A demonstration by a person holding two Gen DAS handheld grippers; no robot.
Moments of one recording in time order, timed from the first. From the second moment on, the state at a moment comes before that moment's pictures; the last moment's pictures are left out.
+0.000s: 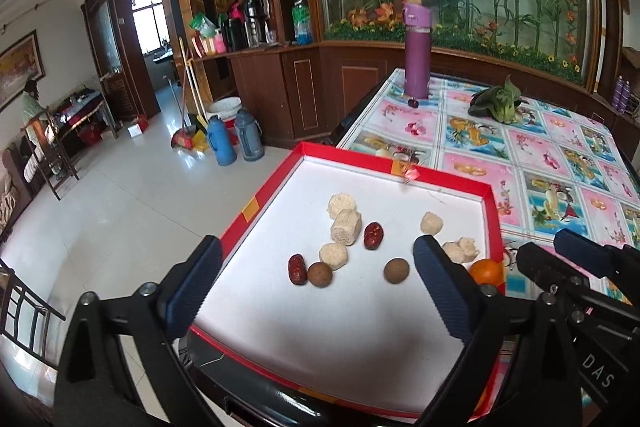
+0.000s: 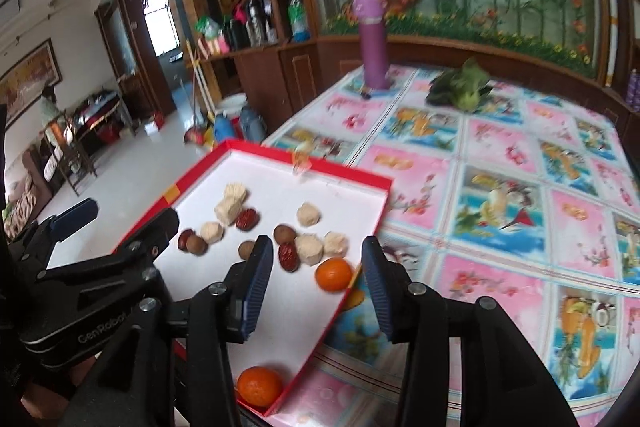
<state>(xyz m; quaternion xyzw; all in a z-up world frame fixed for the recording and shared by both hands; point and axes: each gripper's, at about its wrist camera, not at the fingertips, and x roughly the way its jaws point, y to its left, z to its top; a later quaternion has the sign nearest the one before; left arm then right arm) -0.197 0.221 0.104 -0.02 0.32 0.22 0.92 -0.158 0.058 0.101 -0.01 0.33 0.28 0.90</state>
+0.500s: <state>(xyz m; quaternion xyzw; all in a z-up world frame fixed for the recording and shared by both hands) -0.239 0.180 0.141 0.01 0.28 0.26 0.92 -0.197 0.022 0.132 0.01 0.25 0.28 0.93</state>
